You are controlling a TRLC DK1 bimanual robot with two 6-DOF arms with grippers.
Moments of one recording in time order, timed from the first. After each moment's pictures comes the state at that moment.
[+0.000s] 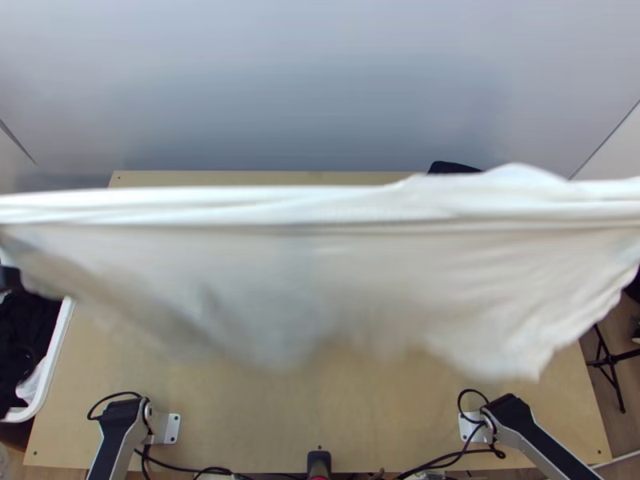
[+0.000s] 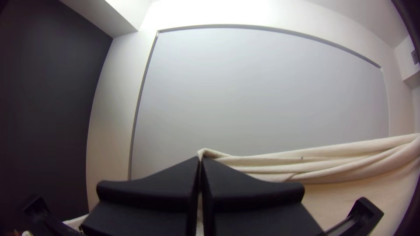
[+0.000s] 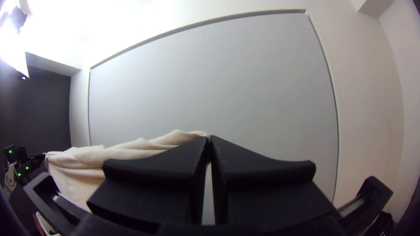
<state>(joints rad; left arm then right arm) 0.20 0.56 1.33 -0.42 -0.19 -0.12 0.41 0.76 1.81 -0.67 0.24 0.07</state>
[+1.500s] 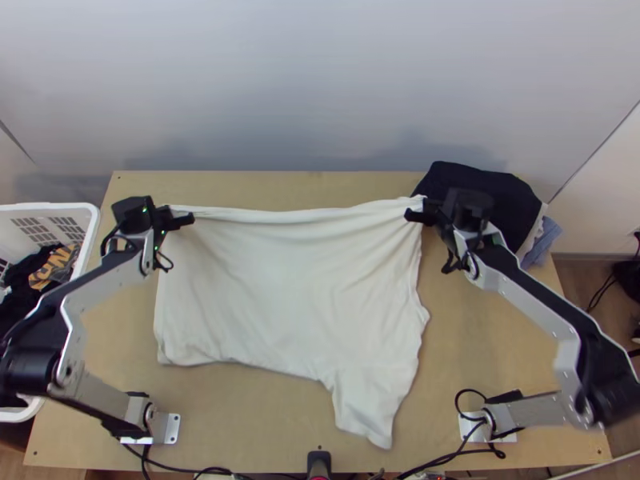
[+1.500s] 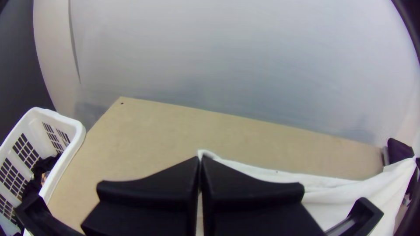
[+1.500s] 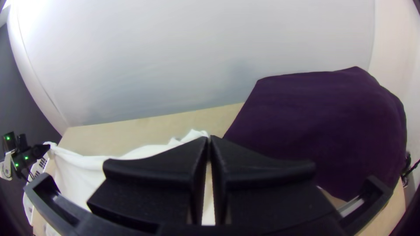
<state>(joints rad) 0.06 1.66 0.94 0.31 -0.11 -0.14 0.27 1.55 0.98 0.16 0.08 0.33</state>
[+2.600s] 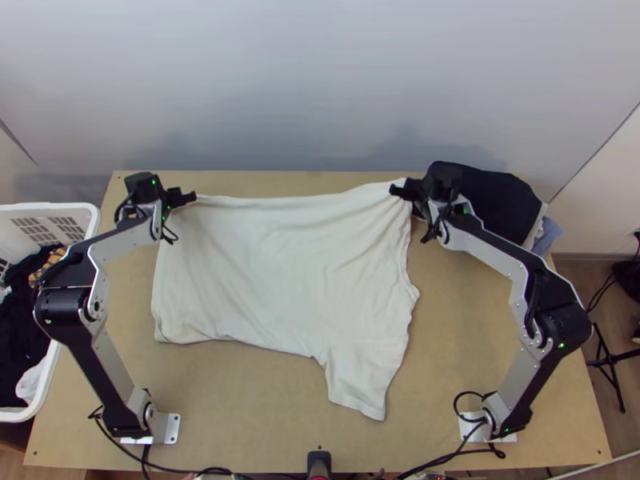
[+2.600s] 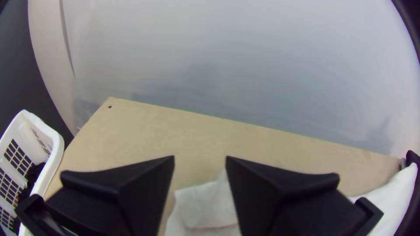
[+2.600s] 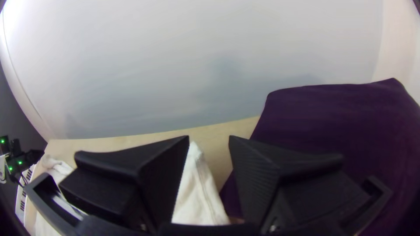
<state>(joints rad) 0.10 2.01 1.31 0.23 -0.12 -0.13 0.26 1.90 1.29 0.20 0.15 0.33</state>
